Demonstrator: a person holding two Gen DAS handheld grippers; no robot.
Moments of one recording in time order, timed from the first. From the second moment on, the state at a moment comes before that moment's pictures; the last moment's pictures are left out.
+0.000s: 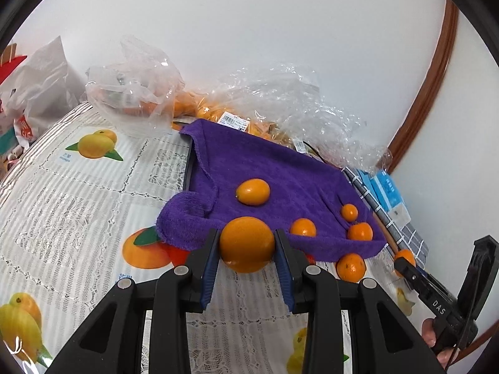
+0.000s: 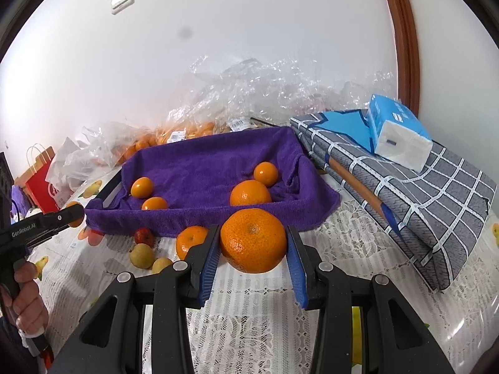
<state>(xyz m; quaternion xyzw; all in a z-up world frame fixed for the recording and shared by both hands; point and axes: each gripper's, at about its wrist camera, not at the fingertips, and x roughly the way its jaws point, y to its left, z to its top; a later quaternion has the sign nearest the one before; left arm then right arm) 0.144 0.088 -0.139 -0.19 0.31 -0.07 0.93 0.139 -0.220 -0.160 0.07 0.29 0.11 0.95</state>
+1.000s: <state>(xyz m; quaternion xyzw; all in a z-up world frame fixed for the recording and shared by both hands) 0.227 0.083 -0.147 -0.19 0.34 -0.08 0.92 0.269 -0.167 -0.158 0.01 0.34 0.14 0.93</state>
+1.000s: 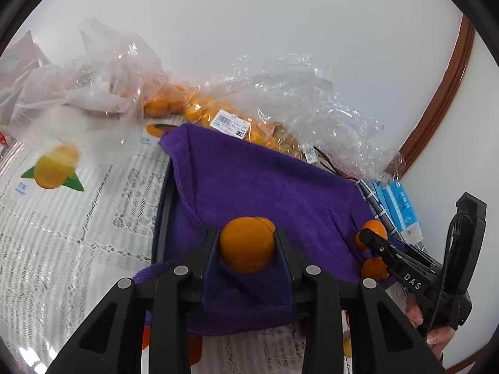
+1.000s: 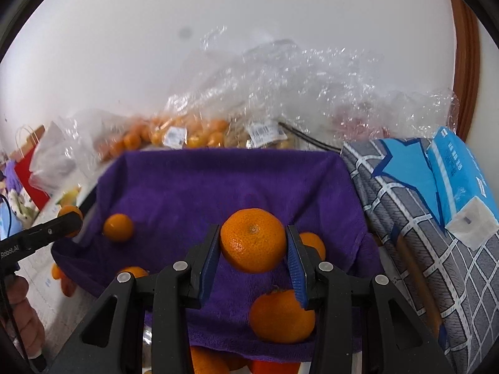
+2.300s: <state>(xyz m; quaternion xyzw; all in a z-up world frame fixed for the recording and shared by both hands) 0.234 0.059 -0.154 -0.11 0.35 -0.04 0.93 0.259 -0.181 -0.159 0.03 0.33 0.11 0.94</state>
